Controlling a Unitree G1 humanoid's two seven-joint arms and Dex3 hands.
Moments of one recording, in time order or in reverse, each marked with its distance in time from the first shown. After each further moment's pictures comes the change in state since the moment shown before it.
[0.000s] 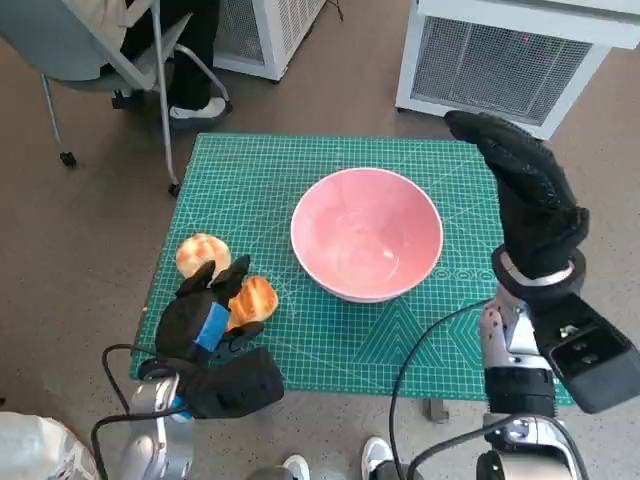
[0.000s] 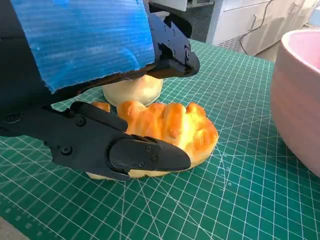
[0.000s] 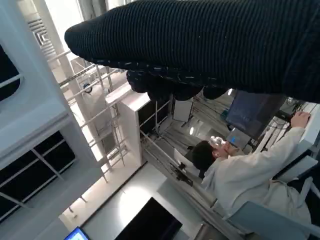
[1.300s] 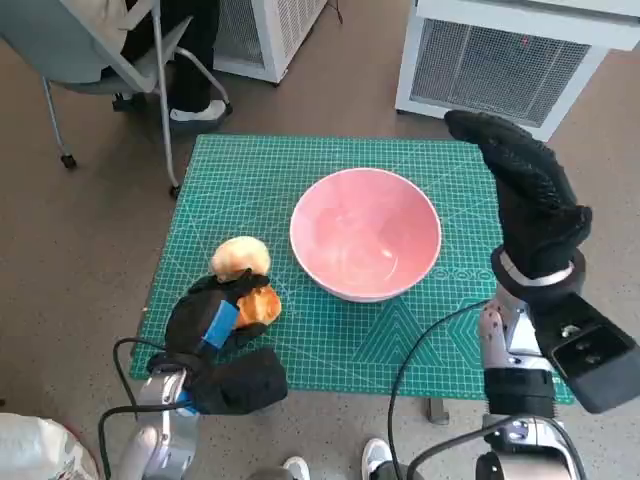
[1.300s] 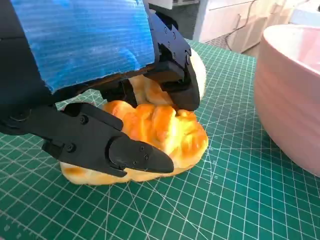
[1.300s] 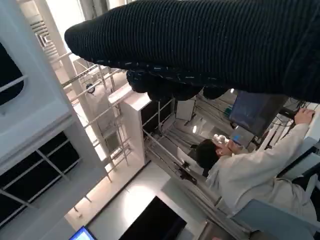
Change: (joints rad) left arm -0.030 0.046 -0.017 0.057 -0.068 -0.086 0.036; right arm 0.001 0.000 -0.001 -0.003 0.019 0.008 0.010
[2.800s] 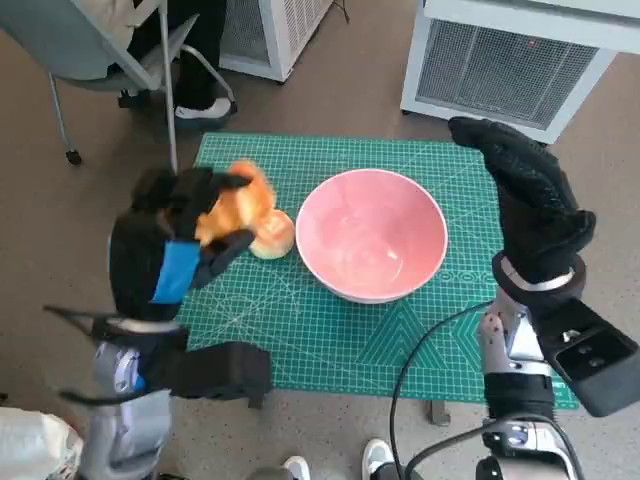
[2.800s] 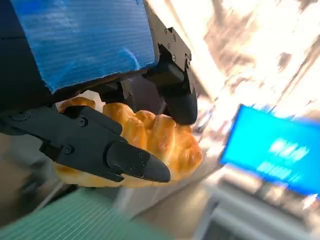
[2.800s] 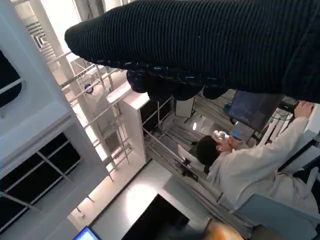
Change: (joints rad) left arm -0.287 -0.051 0.107 -0.299 0.031 -0.114 0.153; right arm 0.022 0.000 -0.003 -0.012 0.020 0.013 0.008
